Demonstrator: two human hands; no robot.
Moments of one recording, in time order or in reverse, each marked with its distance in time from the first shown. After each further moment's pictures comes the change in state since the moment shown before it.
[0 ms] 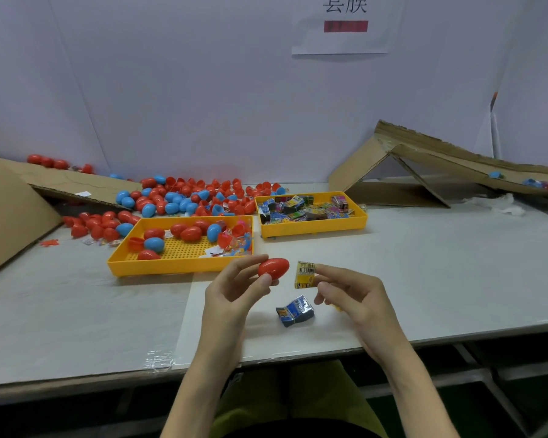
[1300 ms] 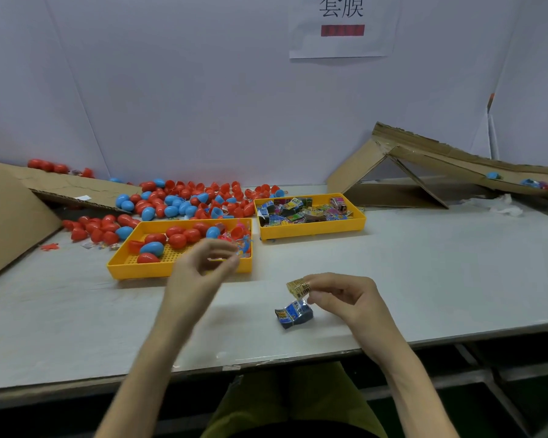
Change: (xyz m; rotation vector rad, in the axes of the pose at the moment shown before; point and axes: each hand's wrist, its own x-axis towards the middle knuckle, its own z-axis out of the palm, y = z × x) left_hand 0.035 0.030 -0.038 0.502 0.024 0.030; right_hand 0.003 0.002 -0.004 -0.050 -0.080 0.050
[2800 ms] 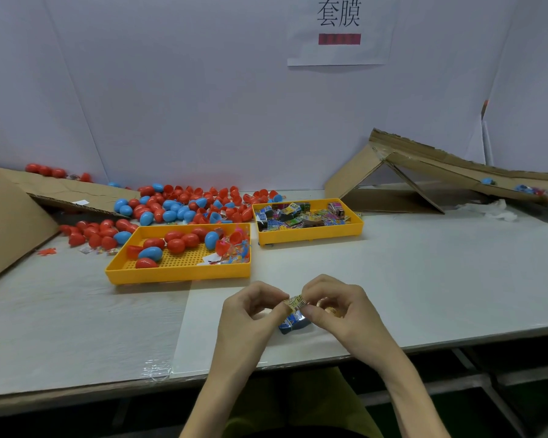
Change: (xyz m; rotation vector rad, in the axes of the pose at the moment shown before) left_hand -0.044 -0.009 0.062 -0.112 -0.059 0.039; right_hand -0.001 0.000 0.004 -0.265 -0.114 -0.131
